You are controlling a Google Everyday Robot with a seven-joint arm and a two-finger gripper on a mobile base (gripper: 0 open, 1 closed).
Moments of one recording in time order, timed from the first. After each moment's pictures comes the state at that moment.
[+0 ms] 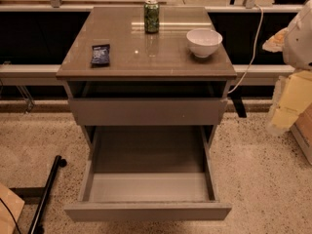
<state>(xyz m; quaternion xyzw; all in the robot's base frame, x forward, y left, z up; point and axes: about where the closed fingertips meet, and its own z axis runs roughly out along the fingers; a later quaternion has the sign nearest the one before) 0.438 -0.217 0.976 -0.60 0.78 -0.03 0.16</state>
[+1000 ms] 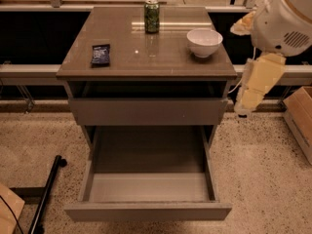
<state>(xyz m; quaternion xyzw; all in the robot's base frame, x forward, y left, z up) 0.475 -0.164 0.989 -0.65 0.73 -0.01 0.22</state>
